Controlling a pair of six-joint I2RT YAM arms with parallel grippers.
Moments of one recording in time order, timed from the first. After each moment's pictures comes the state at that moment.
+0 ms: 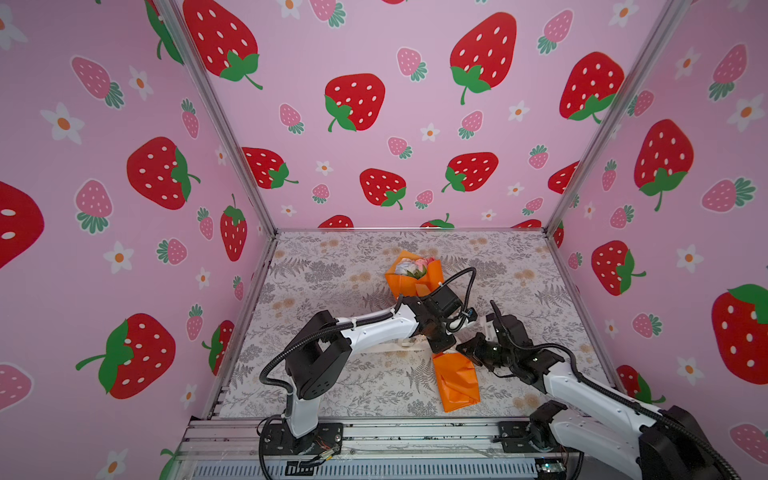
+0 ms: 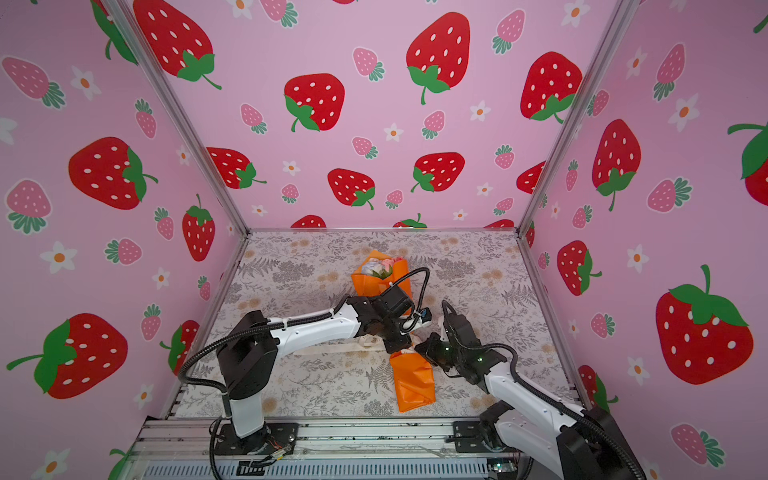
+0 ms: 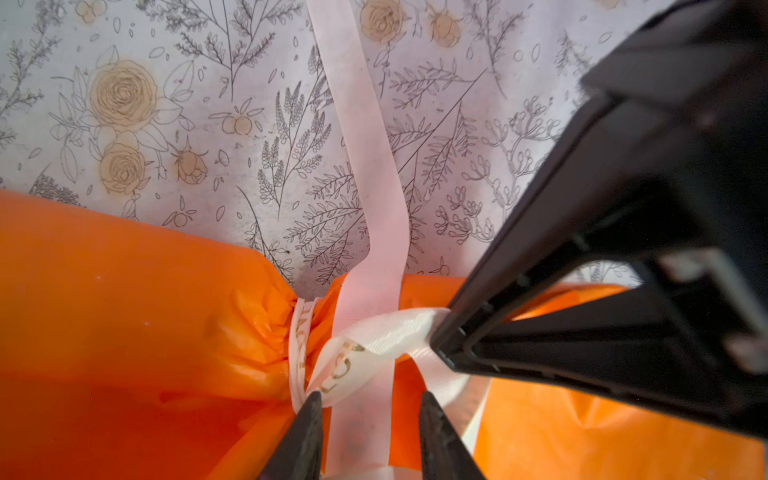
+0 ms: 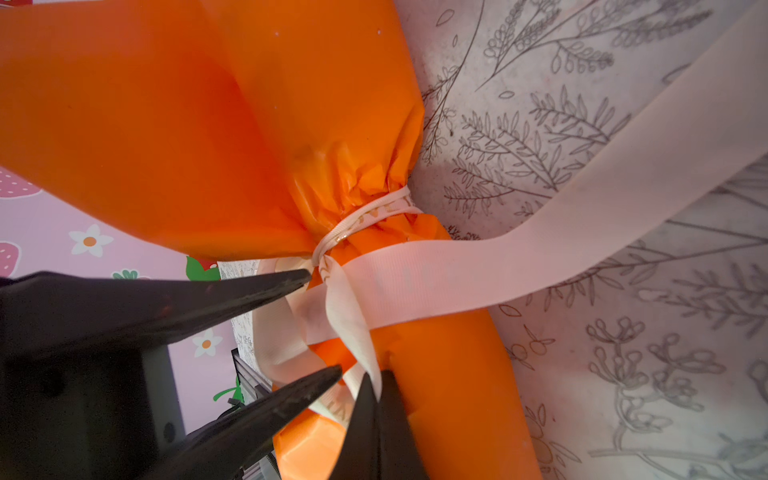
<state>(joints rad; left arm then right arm) -0.97 1.91 1.41 -0.61 0.14 0.27 0.62 1.00 0.36 -0.12 -0.38 1.06</state>
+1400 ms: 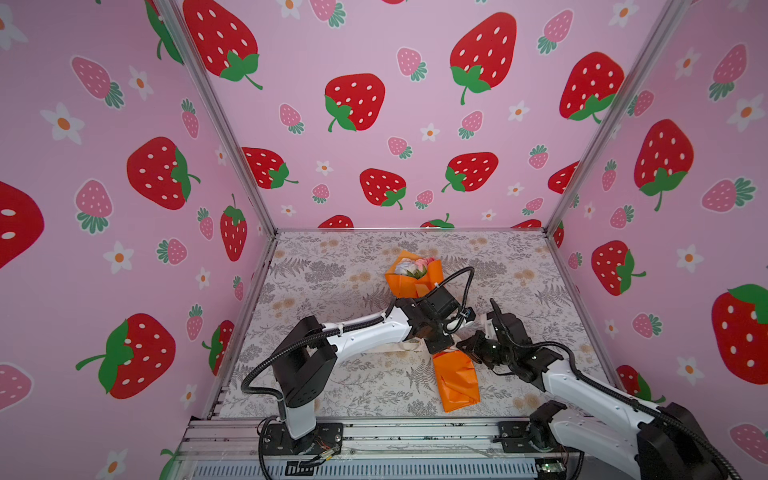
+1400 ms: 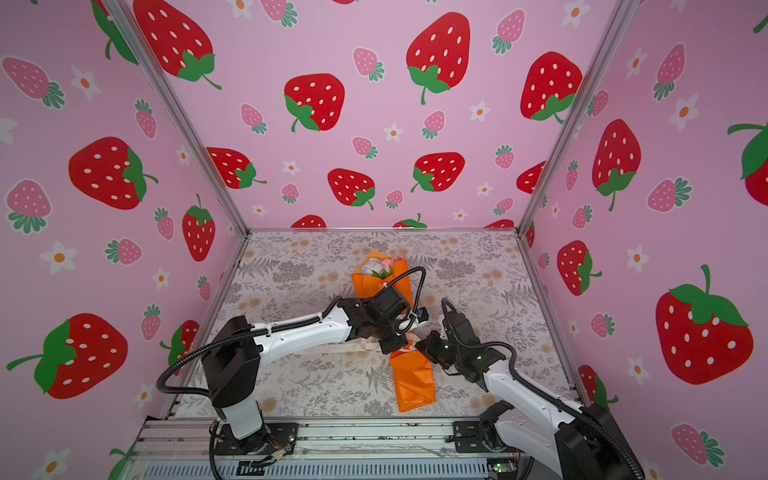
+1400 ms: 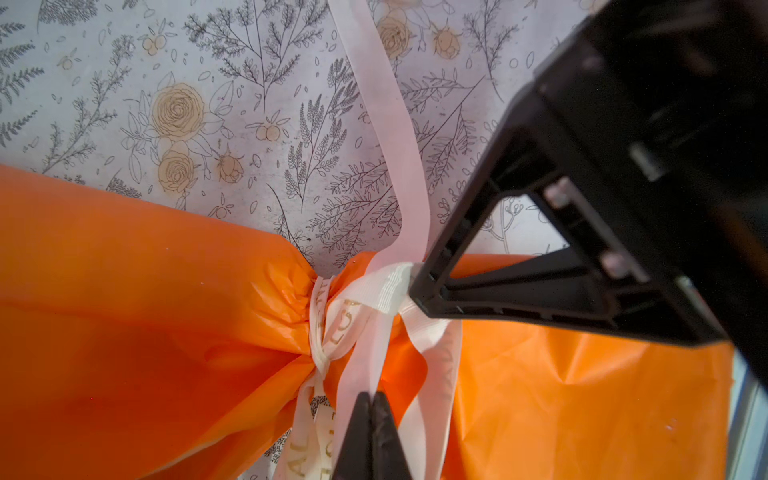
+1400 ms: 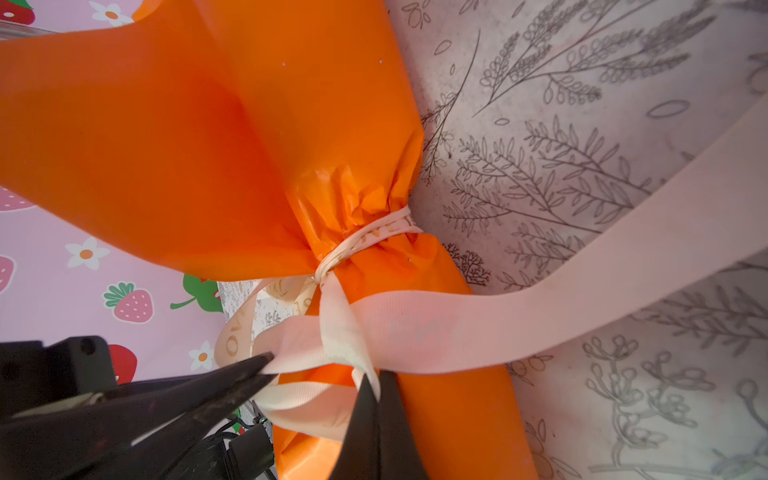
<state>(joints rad) -0.96 1.80 1.35 -0.58 0.12 0.26 0.62 1.02 0.38 -0.12 -0.35 1.06</state>
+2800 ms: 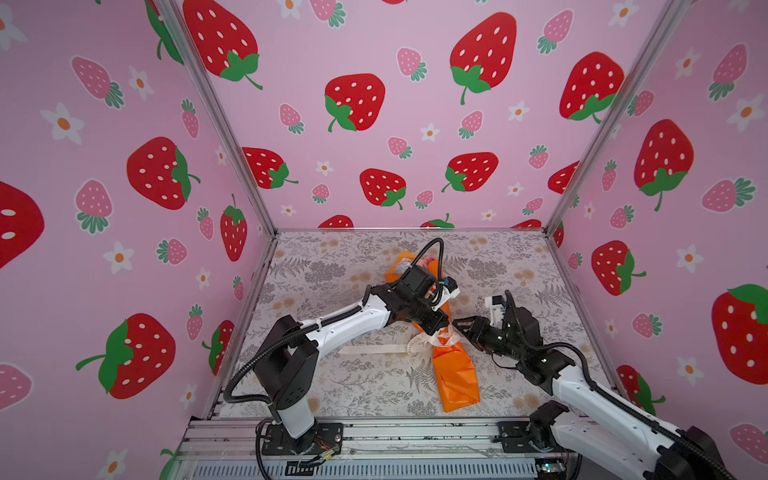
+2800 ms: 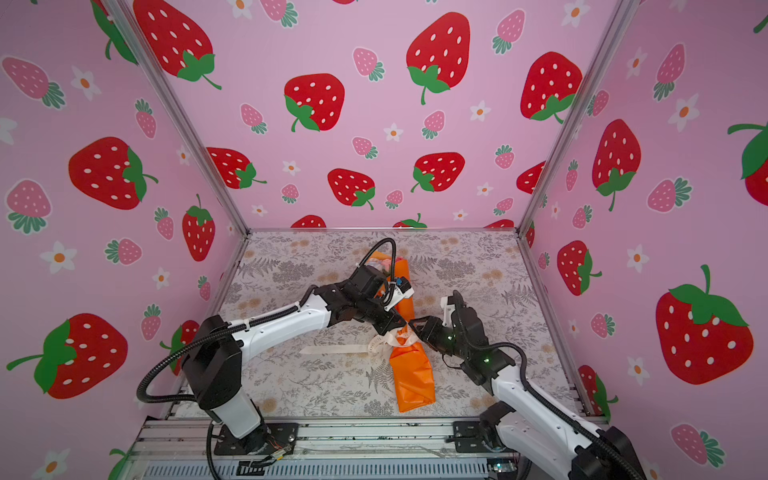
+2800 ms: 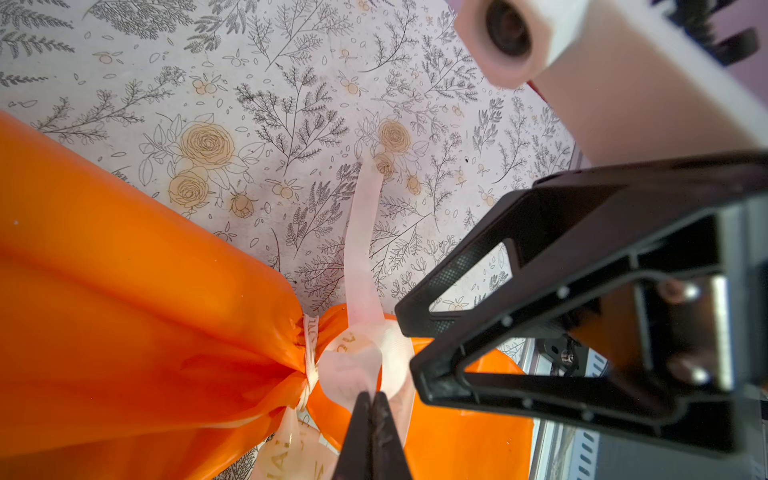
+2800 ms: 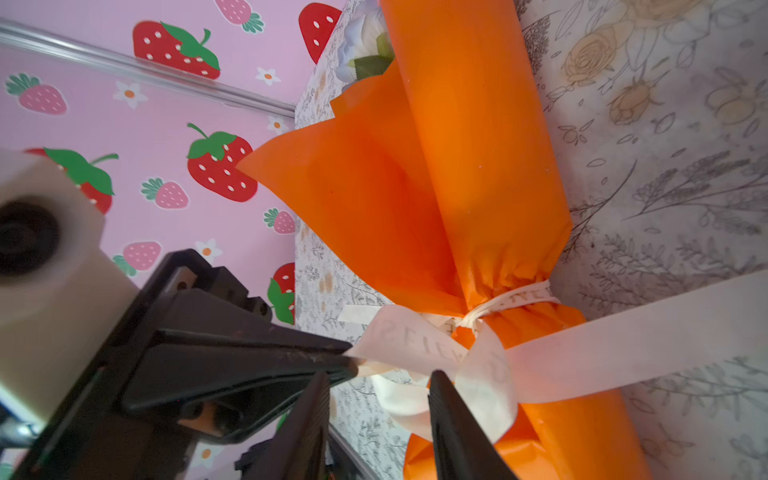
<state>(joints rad) -0.82 1.72 1.30 -0.46 0.44 -0.03 0.61 0.90 0.42 0.00 -0.32 0.99</state>
